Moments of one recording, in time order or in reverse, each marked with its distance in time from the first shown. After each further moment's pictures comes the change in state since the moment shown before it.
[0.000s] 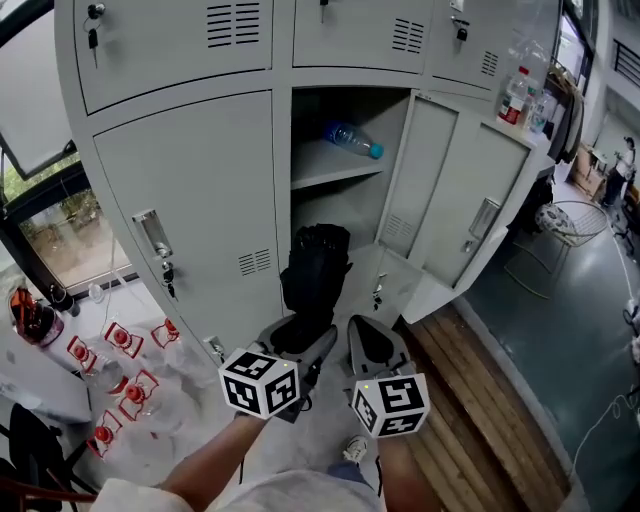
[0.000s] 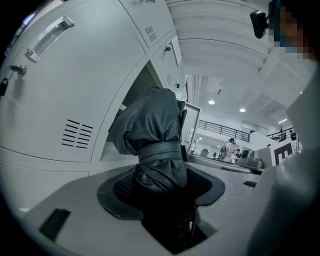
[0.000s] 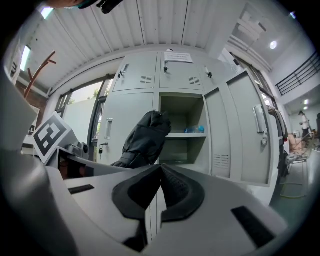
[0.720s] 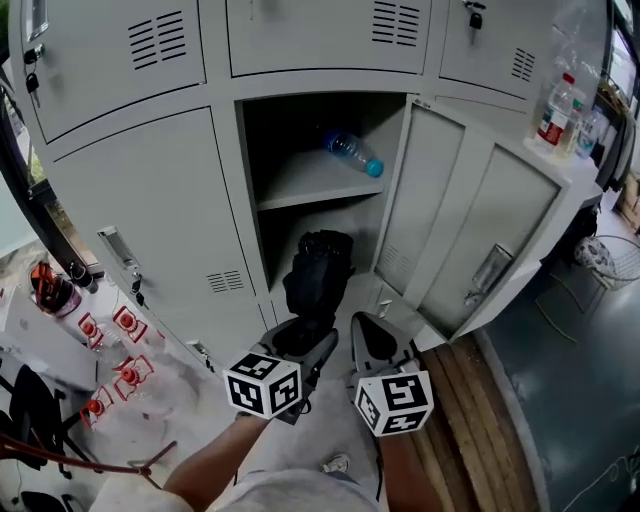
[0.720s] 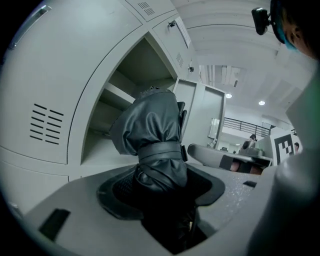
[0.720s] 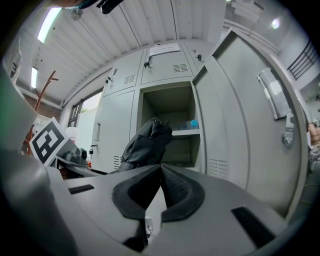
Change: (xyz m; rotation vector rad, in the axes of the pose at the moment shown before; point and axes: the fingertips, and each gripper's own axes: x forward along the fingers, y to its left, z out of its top) left arm 0.121 0.013 -0.001 -0.012 0.016 0.207; right arm 0.065 -0.118 0.000 0.028 -0.008 0.193
